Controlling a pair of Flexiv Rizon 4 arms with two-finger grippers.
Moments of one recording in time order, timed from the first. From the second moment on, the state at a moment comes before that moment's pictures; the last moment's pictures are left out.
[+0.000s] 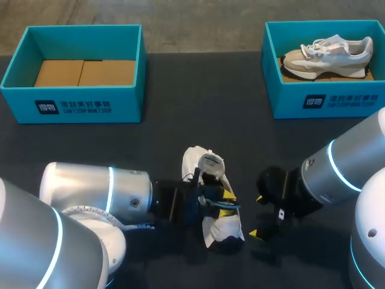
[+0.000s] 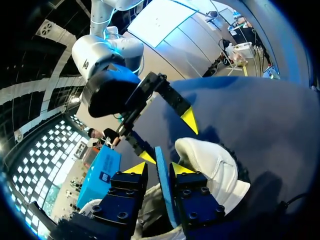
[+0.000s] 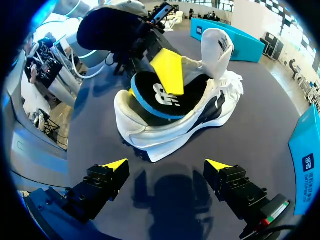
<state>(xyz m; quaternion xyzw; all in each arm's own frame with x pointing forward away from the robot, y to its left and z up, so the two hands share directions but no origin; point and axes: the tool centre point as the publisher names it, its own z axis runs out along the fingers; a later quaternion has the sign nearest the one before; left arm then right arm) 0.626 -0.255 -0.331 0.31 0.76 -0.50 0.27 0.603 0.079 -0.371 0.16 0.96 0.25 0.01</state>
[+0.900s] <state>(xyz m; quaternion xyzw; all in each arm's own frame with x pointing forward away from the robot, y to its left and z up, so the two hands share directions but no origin) 0.631 -0.240 -0.343 0.32 0.78 -0.48 0.26 0.603 0.080 -0.371 0.16 0.96 0.25 0.01</state>
